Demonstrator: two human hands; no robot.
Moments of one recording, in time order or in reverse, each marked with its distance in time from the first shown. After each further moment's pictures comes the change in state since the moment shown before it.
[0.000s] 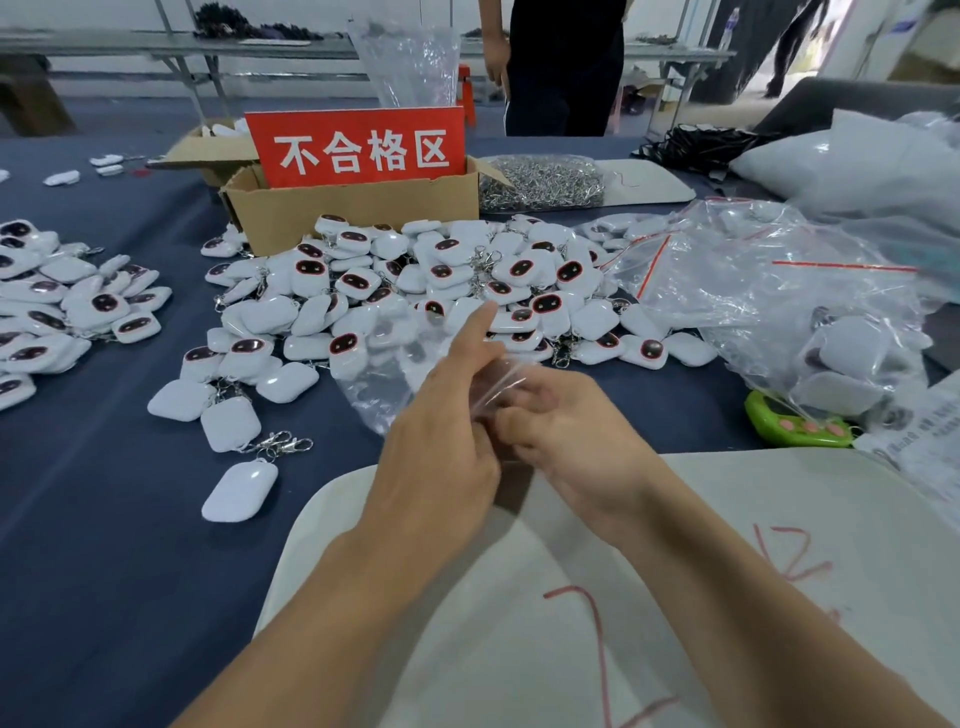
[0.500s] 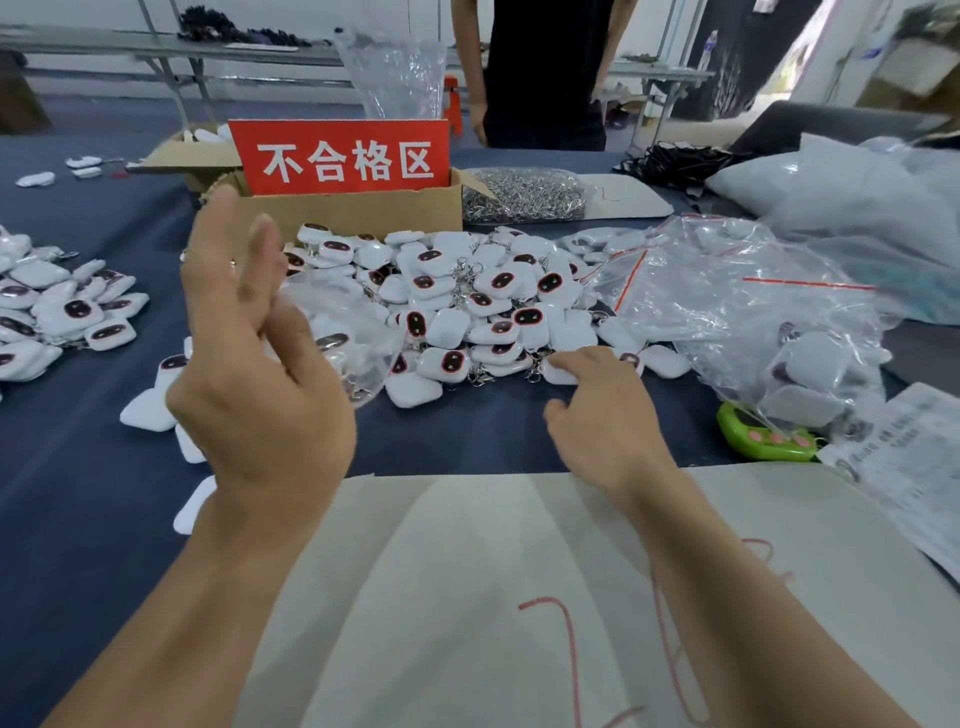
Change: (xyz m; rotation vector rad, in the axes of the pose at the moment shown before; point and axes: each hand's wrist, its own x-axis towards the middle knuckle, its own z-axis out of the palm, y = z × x) left_hand 0.030 -0.011 -0.052 0.038 0.848 0.239; right_hand 0.020 0.007 -0.057 -1.192 0.440 0.017
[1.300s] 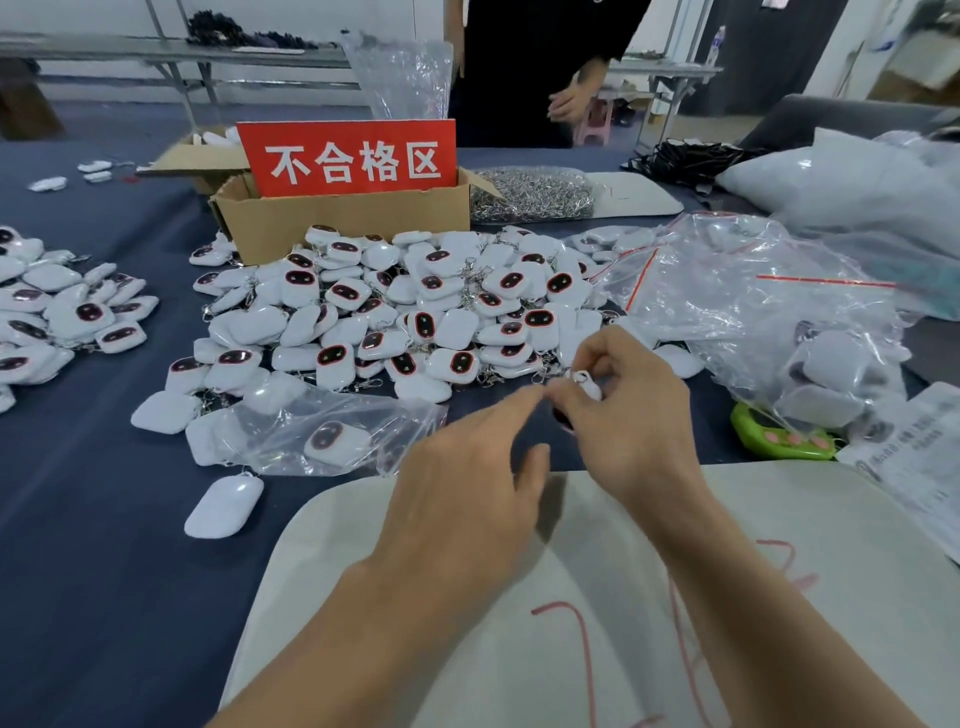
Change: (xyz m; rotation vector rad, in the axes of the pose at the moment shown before) left_hand -0.073 0.039 0.020 0.096 -0.774 0.025; right_hand -0.017 -0.013 -0.012 0.409 0.226 0.057
